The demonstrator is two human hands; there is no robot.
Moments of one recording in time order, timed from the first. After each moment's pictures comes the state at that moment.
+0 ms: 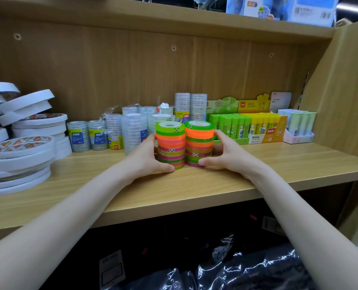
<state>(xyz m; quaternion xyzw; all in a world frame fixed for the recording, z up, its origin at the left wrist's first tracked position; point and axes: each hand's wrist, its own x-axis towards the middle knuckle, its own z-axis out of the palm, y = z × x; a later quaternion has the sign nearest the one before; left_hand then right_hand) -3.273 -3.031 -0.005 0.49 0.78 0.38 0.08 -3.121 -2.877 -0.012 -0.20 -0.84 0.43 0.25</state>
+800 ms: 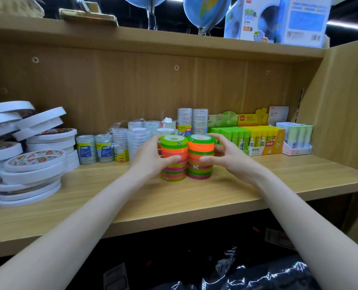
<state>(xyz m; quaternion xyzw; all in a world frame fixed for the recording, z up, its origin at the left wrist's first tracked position) -3.269 -3.027 0.009 0.47 0.75 0.46 -0.03 -3.126 -2.875 0.004 -0.15 -0.80 0.51 0.27</state>
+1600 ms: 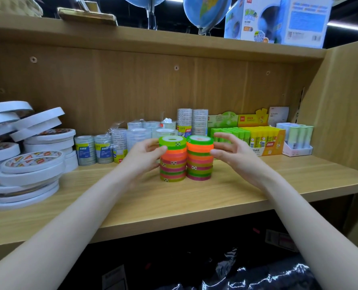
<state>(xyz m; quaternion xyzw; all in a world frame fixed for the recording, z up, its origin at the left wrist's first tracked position) -3.275 -3.038 0.012 0.41 0.65 0.61 0.18 -3.112 -2.874 0.004 -0.15 -0.77 0.52 0.34</state>
